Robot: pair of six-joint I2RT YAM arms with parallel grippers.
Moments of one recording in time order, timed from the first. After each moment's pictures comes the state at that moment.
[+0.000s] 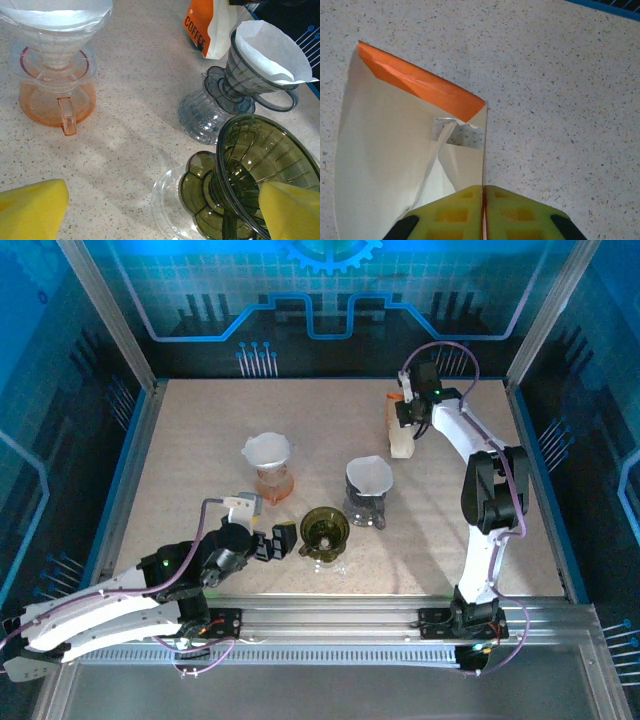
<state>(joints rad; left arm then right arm) -1.08 0.62 0.60 -0.55 -0.50 -0.72 0.17 2.01 1.69 -0.61 0.11 -0.07</state>
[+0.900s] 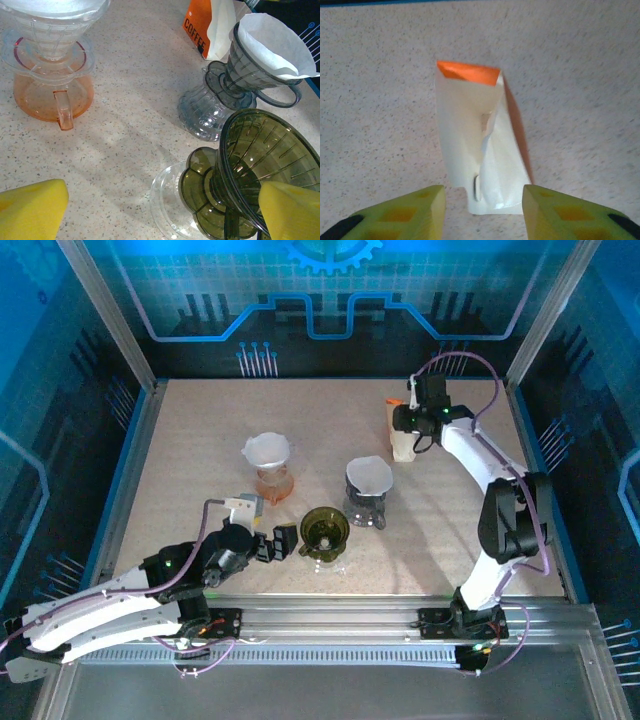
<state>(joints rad) -1.07 0.62 0.58 -0.53 -0.48 -0.73 0.21 1.77 1.43 -0.49 0.05 0.23</state>
